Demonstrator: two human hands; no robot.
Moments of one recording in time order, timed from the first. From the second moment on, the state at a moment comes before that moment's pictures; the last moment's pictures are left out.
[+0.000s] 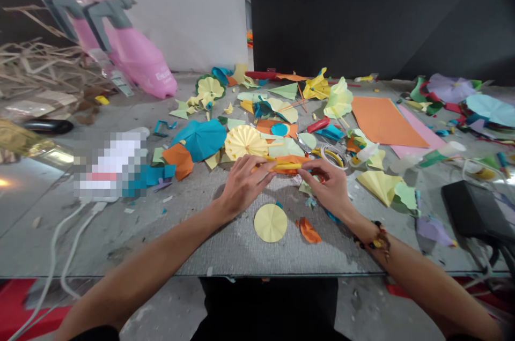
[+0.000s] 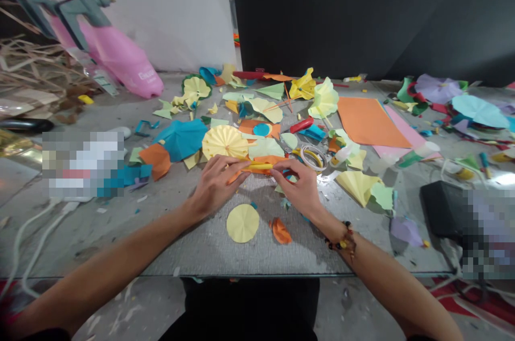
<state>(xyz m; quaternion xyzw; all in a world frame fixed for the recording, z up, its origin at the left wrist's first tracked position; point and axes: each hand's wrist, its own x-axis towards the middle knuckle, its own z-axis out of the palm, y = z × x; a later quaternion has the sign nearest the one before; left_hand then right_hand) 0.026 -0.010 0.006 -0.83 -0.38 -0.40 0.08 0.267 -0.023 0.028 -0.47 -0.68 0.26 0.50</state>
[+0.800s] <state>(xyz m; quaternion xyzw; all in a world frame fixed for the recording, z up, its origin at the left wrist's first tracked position) 0.030 -0.012 0.011 -0.86 -0.34 -0.37 0.08 0.263 -0.032 0.026 -0.42 -0.69 0.32 0.49</state>
